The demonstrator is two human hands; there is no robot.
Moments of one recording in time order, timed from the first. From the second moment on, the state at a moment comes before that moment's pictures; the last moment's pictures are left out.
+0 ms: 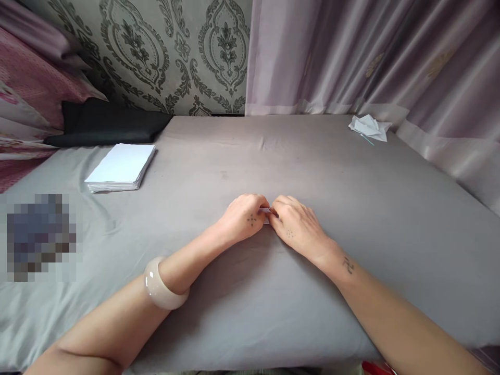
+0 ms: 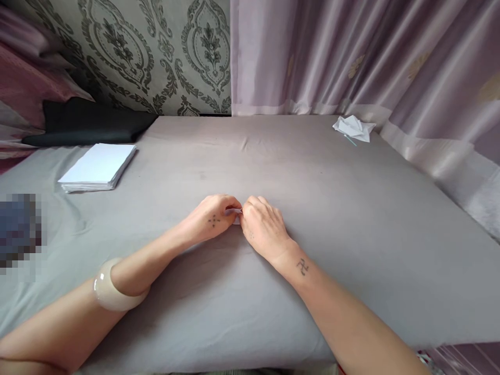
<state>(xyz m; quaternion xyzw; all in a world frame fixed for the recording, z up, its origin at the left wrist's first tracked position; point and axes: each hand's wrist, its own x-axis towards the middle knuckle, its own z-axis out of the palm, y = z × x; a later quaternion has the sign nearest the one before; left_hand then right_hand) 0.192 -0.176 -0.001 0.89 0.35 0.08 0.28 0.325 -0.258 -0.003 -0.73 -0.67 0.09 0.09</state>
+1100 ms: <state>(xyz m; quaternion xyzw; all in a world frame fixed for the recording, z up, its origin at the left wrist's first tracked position) 0.182 -0.156 -0.004 0.88 0.29 0.06 0.36 0.348 -0.262 0.014 -0.70 -0.65 0.23 0.17</state>
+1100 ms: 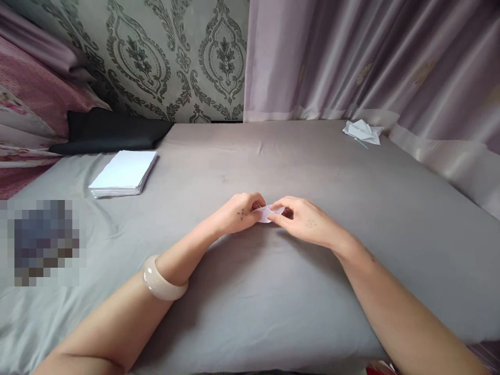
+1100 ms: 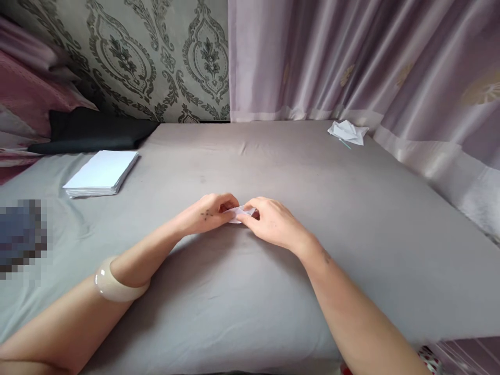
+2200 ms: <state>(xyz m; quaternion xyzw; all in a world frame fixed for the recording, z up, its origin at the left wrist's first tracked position) 0.178 -0.161 -0.020 0.95 0.21 0.15 0.16 0.325 -0.268 -0.008 -0.72 -0.69 0.01 0.12</state>
